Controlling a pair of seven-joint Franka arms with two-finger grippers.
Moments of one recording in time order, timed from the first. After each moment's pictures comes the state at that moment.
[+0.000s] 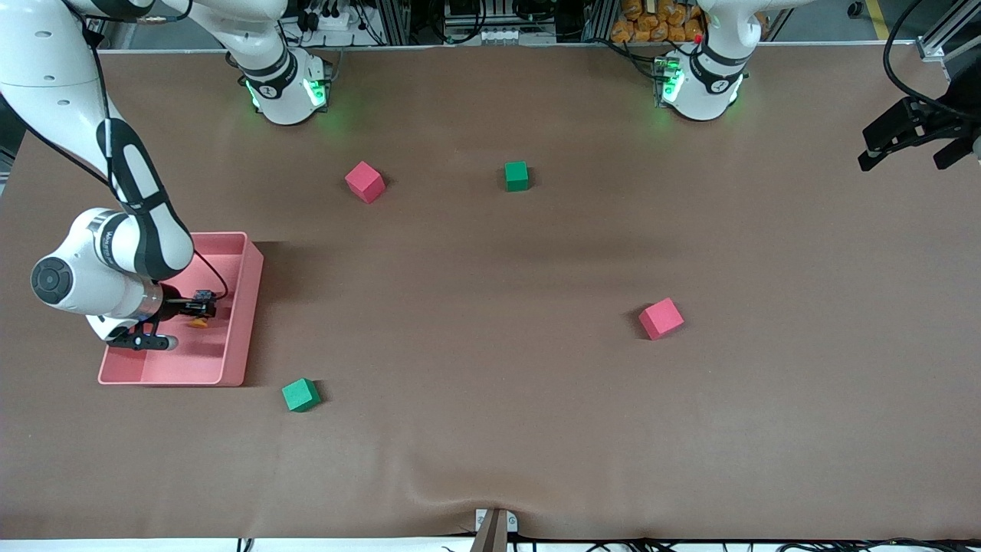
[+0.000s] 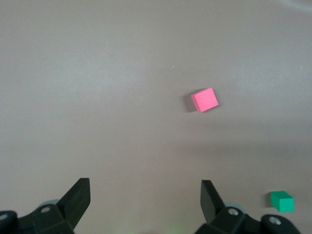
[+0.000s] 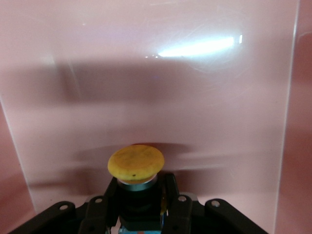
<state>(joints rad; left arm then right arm) 0.10 -0.10 -0.13 -1.55 -0.02 1.49 -0.06 -0.18 0.55 -0.04 -1.95 0.04 2.36 -0.17</state>
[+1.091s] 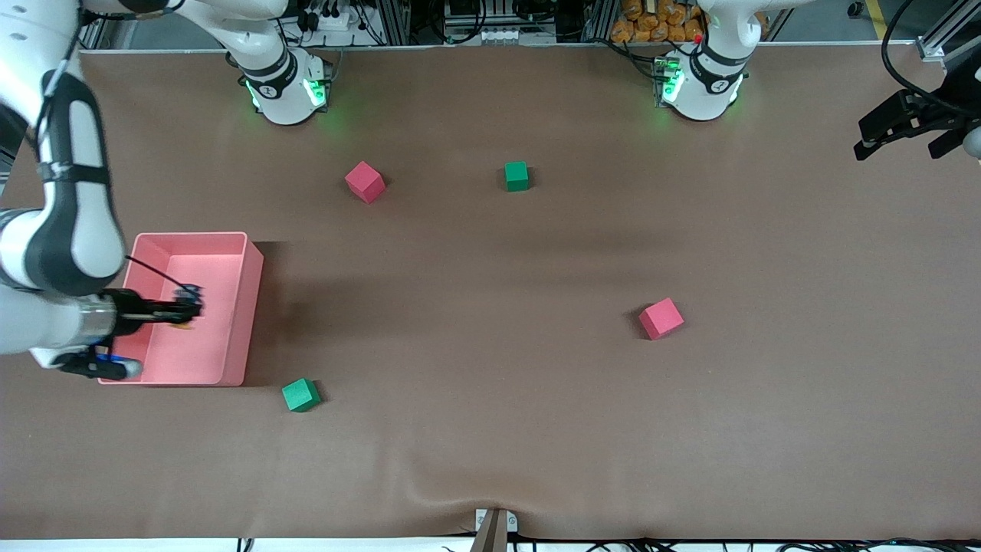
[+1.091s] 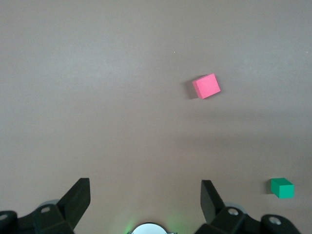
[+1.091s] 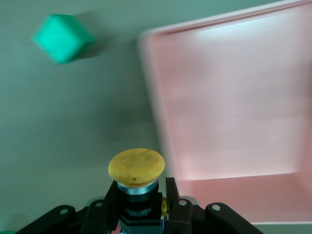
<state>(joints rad) 0.09 -0.10 -0.13 -1.54 -0.02 1.44 -0.06 -0.01 0.54 0.00 -1.39 0.19 1.62 0.15</state>
